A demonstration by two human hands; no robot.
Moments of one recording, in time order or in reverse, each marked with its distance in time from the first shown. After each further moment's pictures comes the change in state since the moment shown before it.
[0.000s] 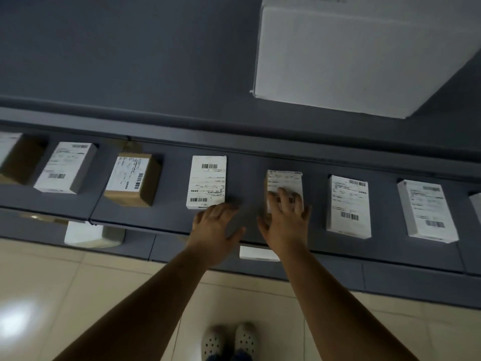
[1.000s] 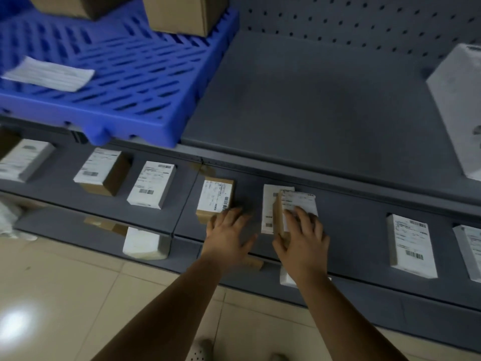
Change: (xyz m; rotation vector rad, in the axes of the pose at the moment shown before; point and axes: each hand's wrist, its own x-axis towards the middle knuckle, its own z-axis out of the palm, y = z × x) left_hand -0.038 -0.141 -0.113 0.027 0.106 -0.048; right_hand -0.022 -0.180 -0.044 0.037 0.231 -0.086
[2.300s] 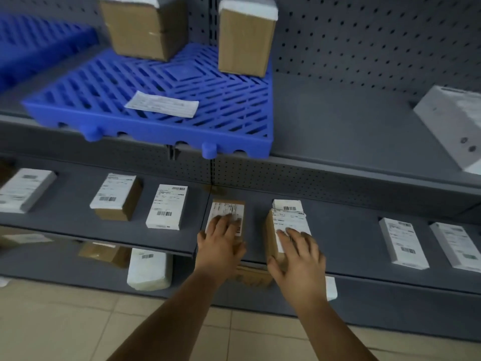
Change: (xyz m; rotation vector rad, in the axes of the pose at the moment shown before) left_hand -0.032 -0.091 -0.052 0.004 0.095 0.079; right_hand -0.053 -0.117 -0.026 0.046 0.155 0.036
